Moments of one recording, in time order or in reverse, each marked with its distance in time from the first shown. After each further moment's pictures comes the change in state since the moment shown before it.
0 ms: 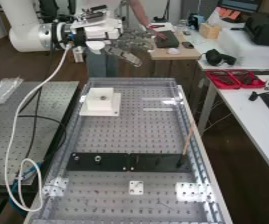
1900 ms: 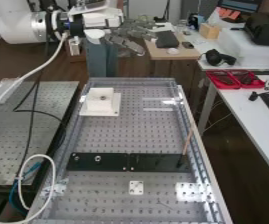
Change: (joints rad) arm -0.090 0.037 0.069 -0.131 -0.163 -0.043
